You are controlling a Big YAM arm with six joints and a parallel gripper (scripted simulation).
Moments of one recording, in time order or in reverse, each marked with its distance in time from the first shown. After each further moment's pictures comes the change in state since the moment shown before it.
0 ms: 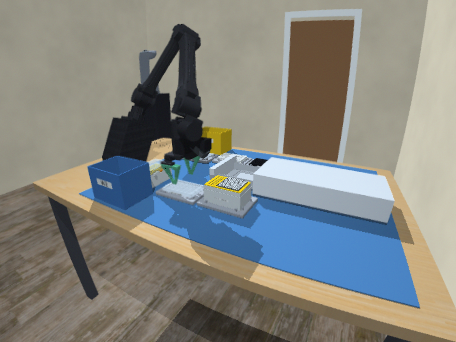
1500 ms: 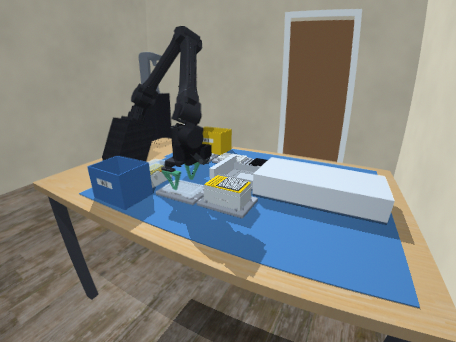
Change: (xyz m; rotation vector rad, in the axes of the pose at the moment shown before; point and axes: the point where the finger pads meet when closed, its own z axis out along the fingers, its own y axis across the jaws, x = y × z) arm 0.001 0.000 0.021 0.000 0.001 0.002
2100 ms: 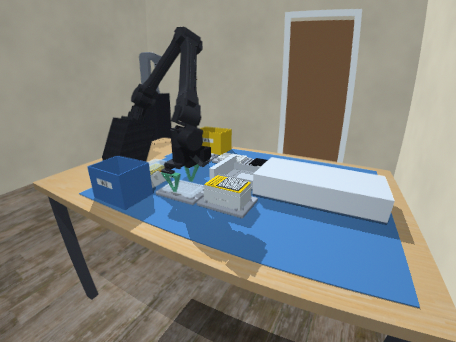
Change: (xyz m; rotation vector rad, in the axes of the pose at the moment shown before) arm 0.001 -0.001 0.007 0.000 0.000 0.002
